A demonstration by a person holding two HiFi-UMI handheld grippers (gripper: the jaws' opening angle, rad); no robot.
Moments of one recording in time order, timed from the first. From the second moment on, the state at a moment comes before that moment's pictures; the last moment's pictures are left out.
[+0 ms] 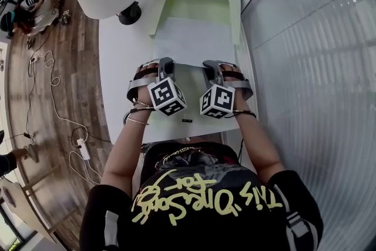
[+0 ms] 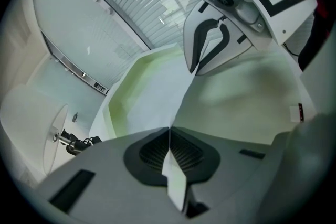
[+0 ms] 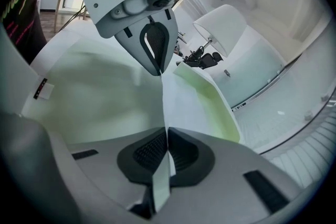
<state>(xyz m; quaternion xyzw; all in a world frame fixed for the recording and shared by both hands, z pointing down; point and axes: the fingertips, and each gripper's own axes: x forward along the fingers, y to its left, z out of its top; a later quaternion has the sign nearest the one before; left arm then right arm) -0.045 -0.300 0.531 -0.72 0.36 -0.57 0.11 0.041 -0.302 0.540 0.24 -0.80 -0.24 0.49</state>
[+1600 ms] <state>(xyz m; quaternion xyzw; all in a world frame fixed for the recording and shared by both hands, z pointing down) -0.052 -0.192 0.540 -0.75 0.37 -0.54 0.11 0.034 -0.195 0.544 0.26 -0.80 -0.21 0.50</state>
